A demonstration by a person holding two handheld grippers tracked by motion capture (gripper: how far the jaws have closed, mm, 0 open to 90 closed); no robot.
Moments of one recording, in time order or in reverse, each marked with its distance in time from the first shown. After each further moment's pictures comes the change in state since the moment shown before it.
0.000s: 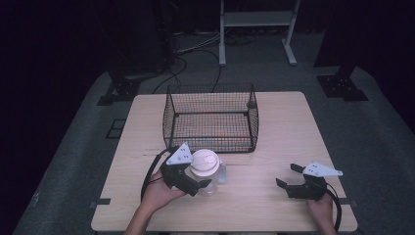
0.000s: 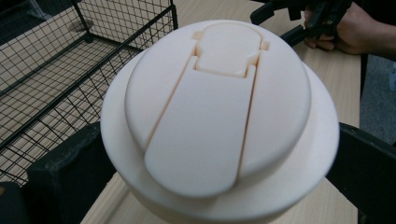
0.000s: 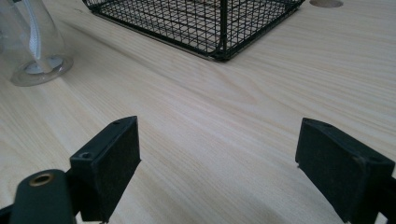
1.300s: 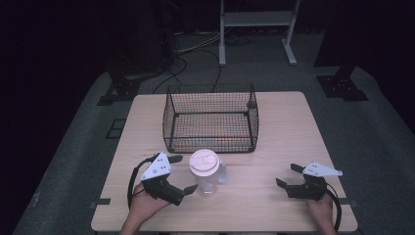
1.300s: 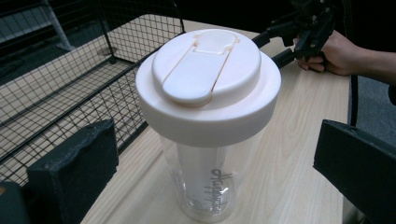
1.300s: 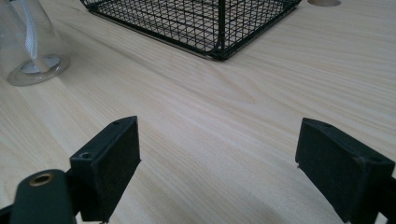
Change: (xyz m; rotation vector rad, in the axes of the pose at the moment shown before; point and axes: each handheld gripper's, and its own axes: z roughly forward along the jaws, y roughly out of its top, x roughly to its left) left arm -0.011 -0.028 -0.042 -0.150 0.046 -0.016; right arm 0.000 0.000 0.000 0.004 -0.008 0.001
